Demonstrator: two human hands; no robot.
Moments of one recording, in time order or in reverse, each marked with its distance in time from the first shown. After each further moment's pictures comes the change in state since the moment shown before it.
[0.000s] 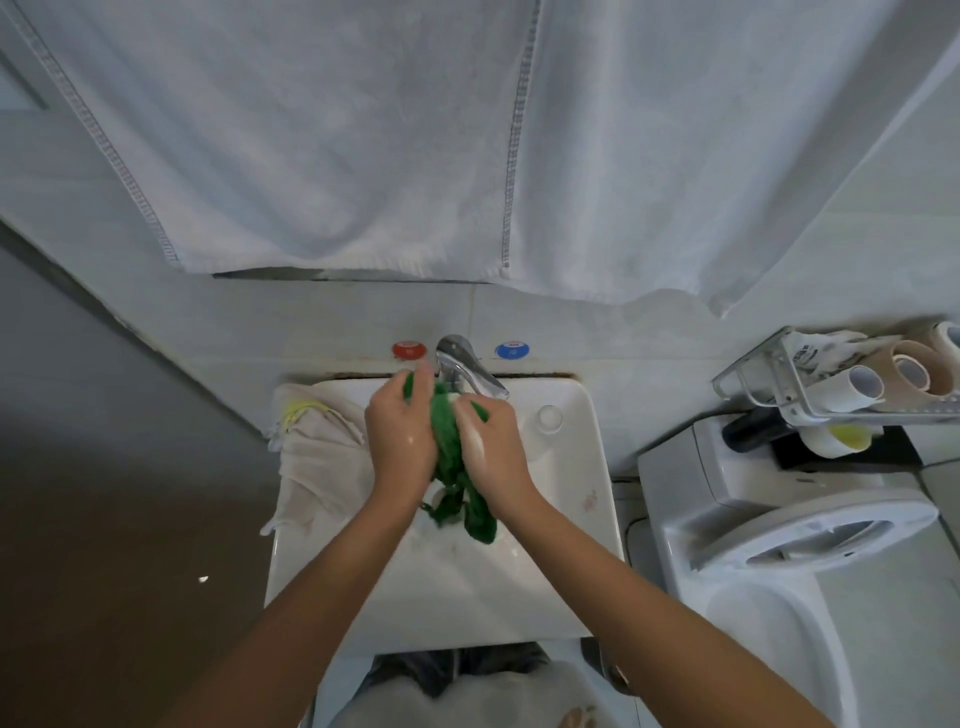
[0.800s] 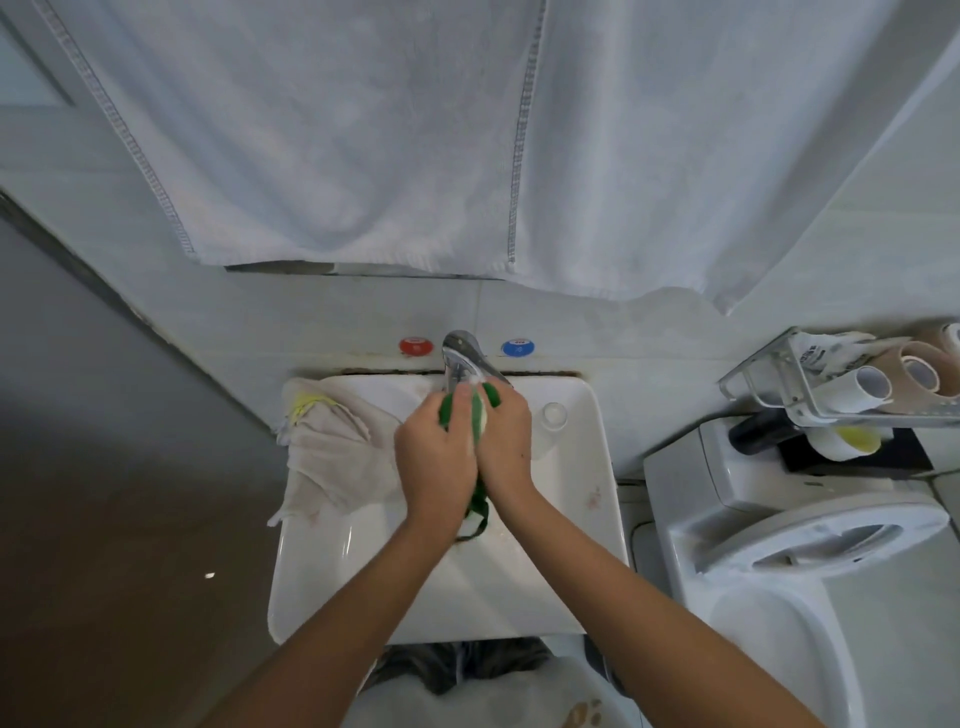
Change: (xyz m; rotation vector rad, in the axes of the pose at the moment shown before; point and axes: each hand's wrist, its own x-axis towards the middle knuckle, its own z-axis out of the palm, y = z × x) left_hand -0.037 -0.009 0.012 0.138 0.041 0.106; right_hand 0.005 0.010 0.001 -0.105 0.179 -0.104
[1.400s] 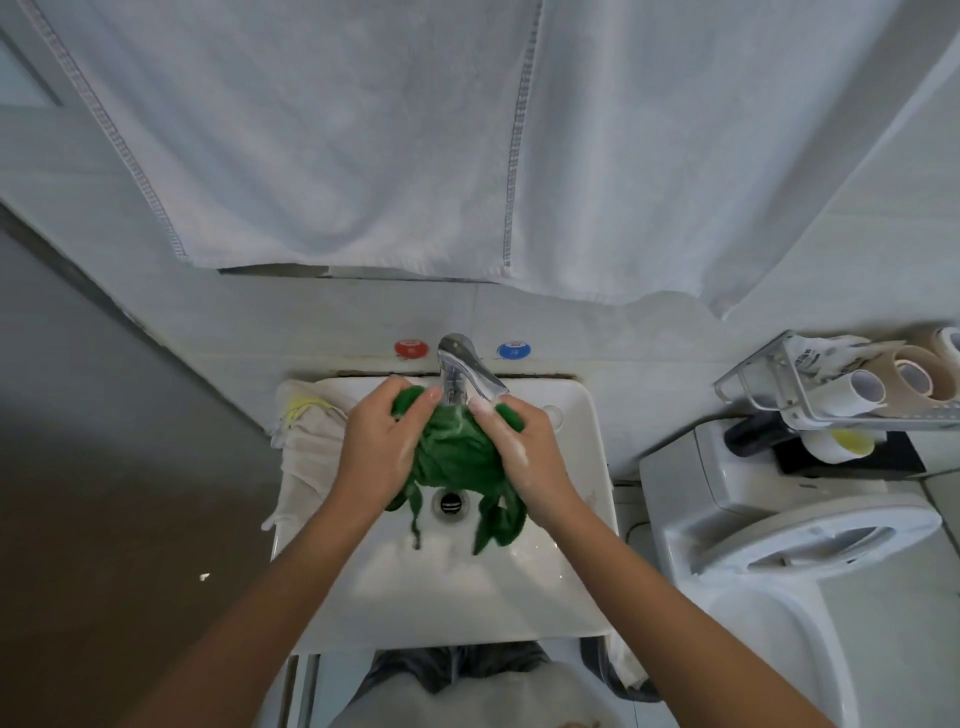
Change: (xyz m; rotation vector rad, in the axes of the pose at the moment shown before) left_hand 0.035 -0.002 -0.045 0.033 -0.272 0.103; right_hand -0.005 -0.001 -0.041 0.060 -0.259 0.015
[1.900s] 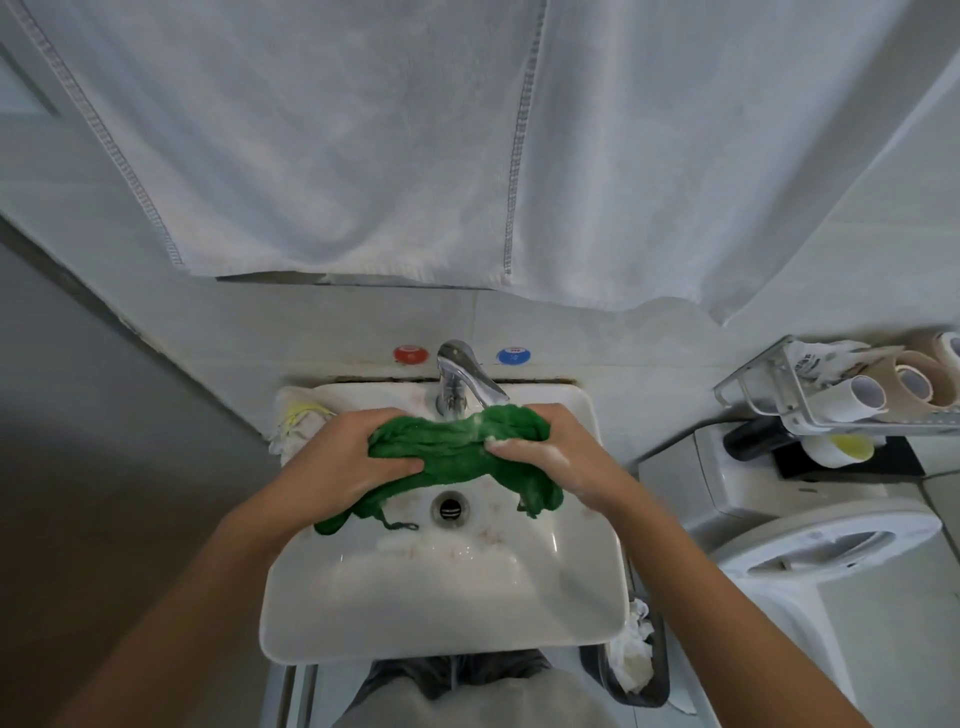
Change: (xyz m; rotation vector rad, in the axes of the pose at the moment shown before) left_hand 0.013 -0.011 -0.050 0.262 -0.511 -0.011; right_hand 0.013 -0.007 -0.048 -0.078 -0.361 0.029
